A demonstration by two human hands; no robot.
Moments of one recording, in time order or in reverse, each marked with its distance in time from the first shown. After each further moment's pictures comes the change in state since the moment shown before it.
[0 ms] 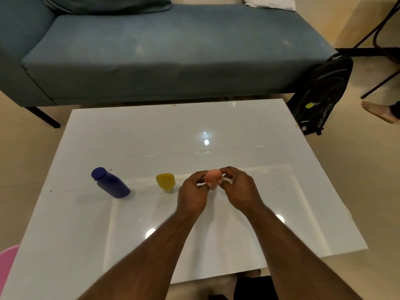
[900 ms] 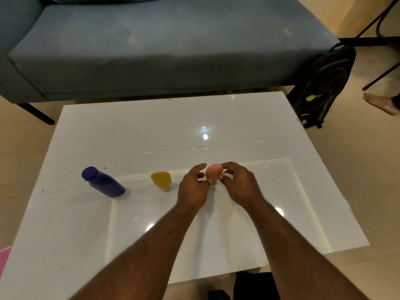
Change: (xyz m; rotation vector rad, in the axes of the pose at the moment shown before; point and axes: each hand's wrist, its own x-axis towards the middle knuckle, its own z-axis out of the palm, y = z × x) left_hand 0.015 -0.002 0.012 0.100 -0.027 -0.049; right_hand 0.015 0.015 0.001 -0.059 0.009 0.034
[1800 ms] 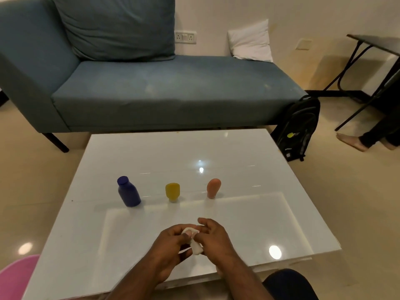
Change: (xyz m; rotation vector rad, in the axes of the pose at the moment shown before) left_hand -0.139 -0.037 -0.092 -0.451 -0.229 -0.381; right_hand -0.157 -0.064 0.040 0.470 -0.222 0.323
